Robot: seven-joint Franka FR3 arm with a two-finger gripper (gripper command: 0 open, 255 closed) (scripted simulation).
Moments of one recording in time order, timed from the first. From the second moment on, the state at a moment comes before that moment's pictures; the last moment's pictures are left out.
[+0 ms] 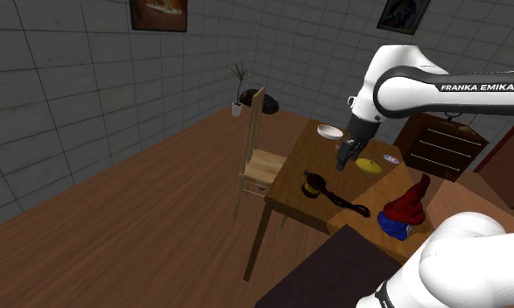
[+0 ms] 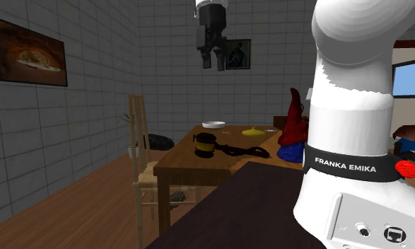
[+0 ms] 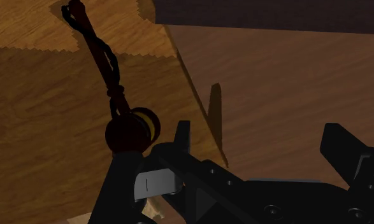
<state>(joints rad) -0.06 -0.74 -0.17 -2.63 -0.19 1.89 -0.18</state>
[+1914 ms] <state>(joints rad) -0.21 0.31 -0.46 -2.43 0.25 2.75 -0.96</state>
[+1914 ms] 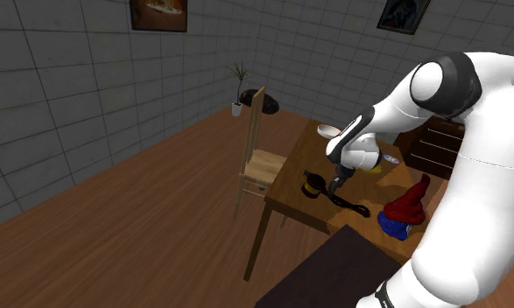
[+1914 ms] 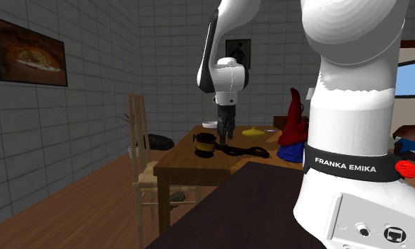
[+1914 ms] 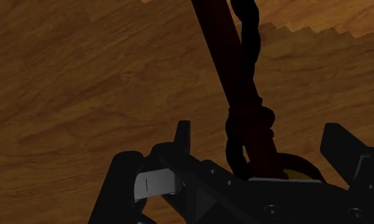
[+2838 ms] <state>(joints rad) -0.27 0.39 -0.39 -2.41 0.33 2.81 -1.03</state>
